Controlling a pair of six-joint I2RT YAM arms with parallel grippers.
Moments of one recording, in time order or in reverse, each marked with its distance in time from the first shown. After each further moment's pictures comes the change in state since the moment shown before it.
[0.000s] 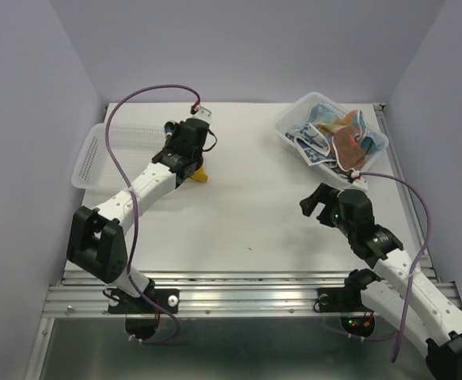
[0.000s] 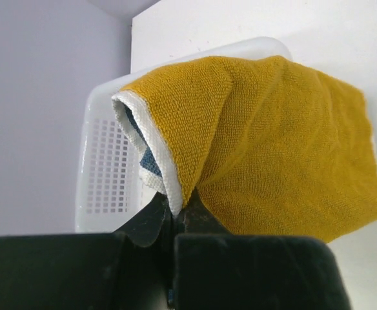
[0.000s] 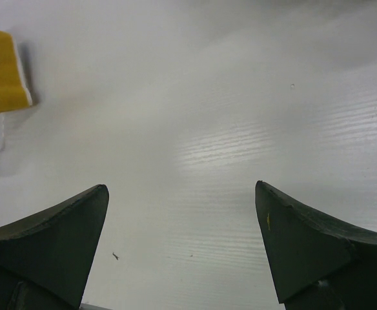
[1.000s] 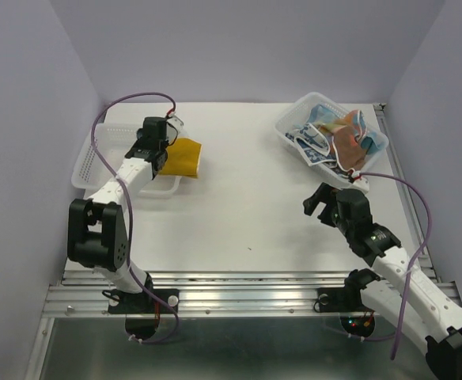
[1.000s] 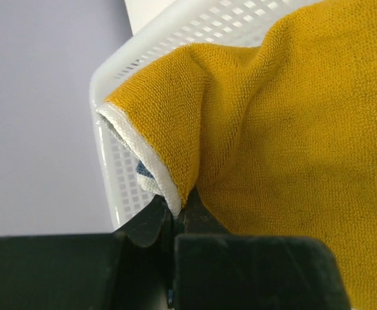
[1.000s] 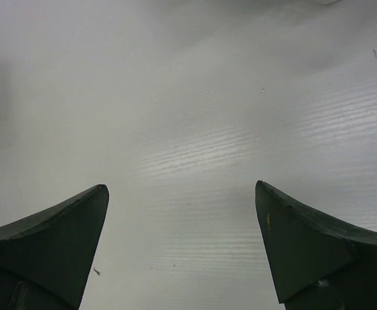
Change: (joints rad) left arm 0.345 0.022 -0.066 0.077 0.302 0.395; right arm 0.000 0.027 0.000 -0.011 0.082 -0.007
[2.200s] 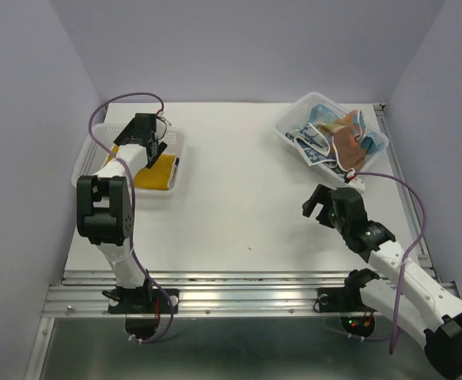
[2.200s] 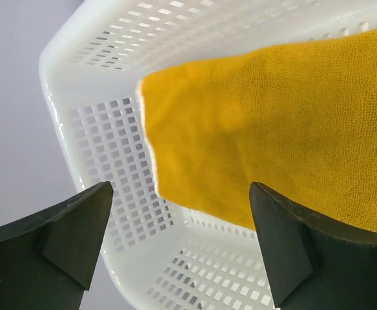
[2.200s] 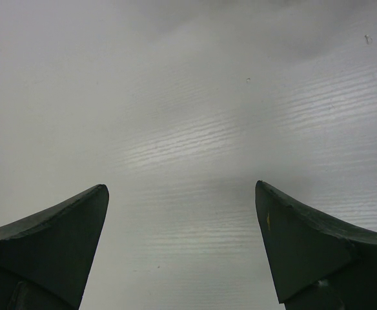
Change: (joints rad) left arm 0.137 0.259 0.138 -0.074 0.049 0.022; right arm 0.000 0.084 -0.008 0.007 0.014 -0.013
